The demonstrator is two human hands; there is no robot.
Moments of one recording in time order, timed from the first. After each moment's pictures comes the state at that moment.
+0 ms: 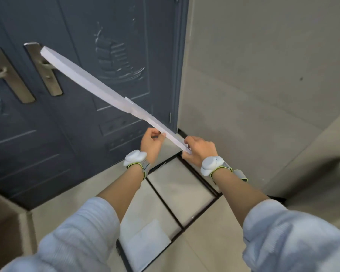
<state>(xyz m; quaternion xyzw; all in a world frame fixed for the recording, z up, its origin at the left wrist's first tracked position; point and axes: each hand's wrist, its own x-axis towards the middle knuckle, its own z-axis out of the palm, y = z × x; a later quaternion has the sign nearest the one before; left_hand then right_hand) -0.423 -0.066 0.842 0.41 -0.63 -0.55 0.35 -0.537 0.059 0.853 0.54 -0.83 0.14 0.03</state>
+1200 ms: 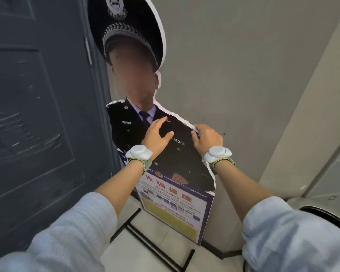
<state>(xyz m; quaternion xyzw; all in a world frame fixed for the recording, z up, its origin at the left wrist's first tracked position) -0.841 -0.078 0.989 0.14 -0.84 -0.41 0.33 -0.929 0.073 1.002 0.32 -0.89 0.27 0.20</state>
